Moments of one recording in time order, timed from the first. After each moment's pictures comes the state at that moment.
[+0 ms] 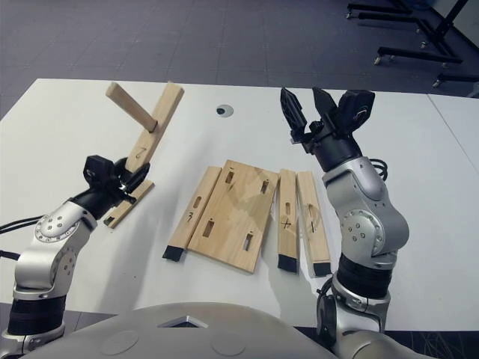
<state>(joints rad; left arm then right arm) 0.12 0.40 0.09 -0.43 -0.30 0.44 -0.40 -0.20 -0.22 -0.29 -0.52 0.80 0.71 0.13</state>
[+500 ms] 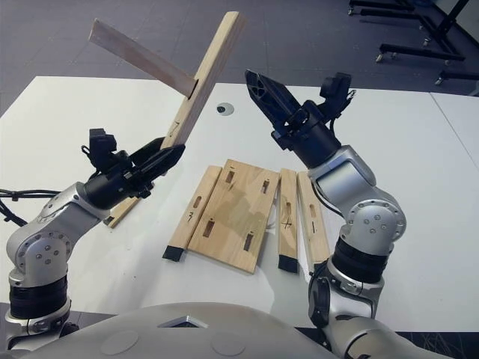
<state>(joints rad) -0.01 0.37 0.14 -0.56 -1.11 0.76 -0.51 -0.28 -0.23 -0.31 -0.49 1.34 0.82 0.20</state>
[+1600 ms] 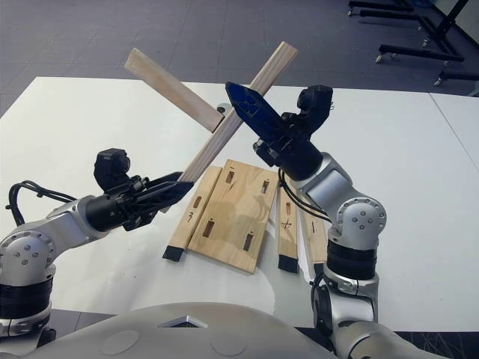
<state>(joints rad) 0.01 0.53 0.07 -0.51 -1.46 0.90 -0.62 -0.26 -0.24 -0.16 -0.37 1.61 0.78 0.36</state>
